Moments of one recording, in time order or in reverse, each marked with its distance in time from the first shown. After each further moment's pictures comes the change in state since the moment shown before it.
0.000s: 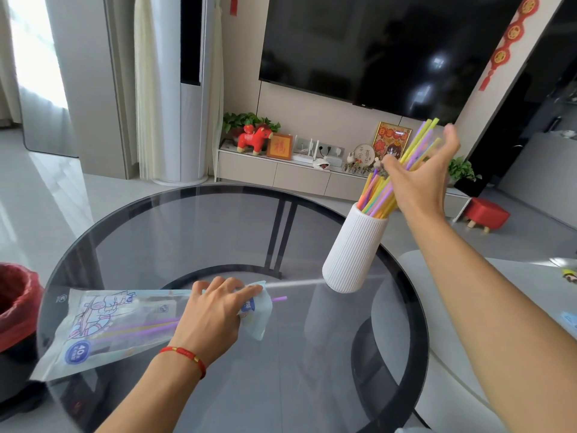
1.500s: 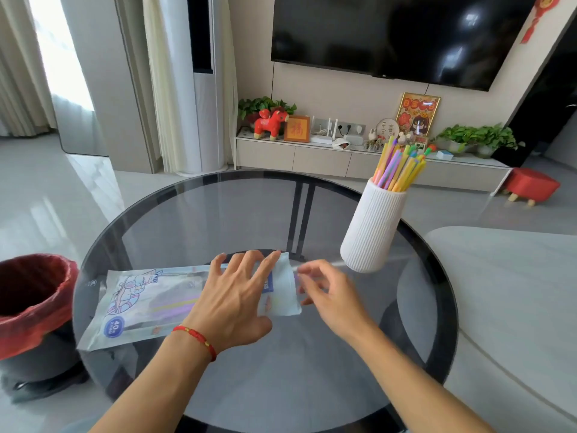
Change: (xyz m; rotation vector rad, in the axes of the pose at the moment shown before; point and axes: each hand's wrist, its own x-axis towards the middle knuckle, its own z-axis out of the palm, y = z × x) left_hand -0.003 0.014 -0.017 0.148 -0.065 0.097; right_hand -0.220 0.063 0.051 0.152 -0.715 0.292
